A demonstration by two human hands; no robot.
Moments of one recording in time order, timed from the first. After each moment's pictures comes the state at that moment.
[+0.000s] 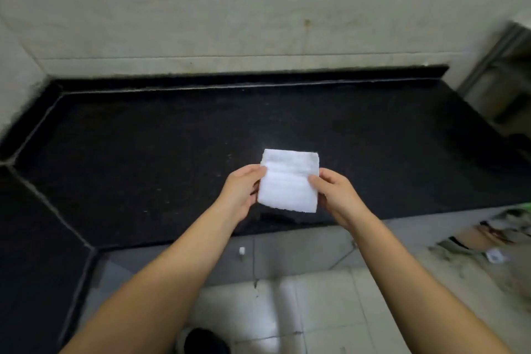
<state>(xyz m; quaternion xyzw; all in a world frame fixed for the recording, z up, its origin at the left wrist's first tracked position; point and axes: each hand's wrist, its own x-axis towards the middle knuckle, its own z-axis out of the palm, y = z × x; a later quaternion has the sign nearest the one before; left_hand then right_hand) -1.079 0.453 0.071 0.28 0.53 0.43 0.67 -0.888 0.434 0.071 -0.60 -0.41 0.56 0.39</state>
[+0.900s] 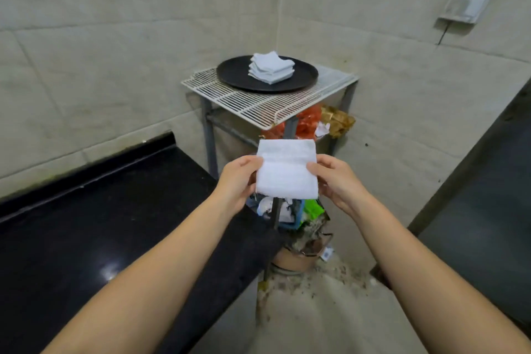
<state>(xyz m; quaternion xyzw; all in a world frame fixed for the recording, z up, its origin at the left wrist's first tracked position) -0.379 0.567 0.166 0.48 0.33 0.28 0.76 -0.239 0.443 0.174 -0.67 -0.25 0.33 0.61</state>
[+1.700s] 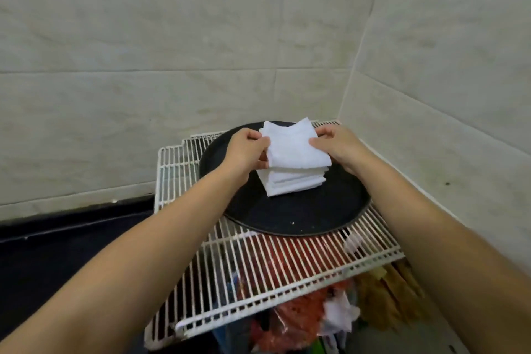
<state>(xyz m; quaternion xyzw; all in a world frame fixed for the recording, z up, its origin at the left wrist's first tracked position) -0.070 0.853 0.253 0.52 0.49 0.44 0.54 0.117 0.829 0.266 -0.67 -0.54 0.30 0.41</state>
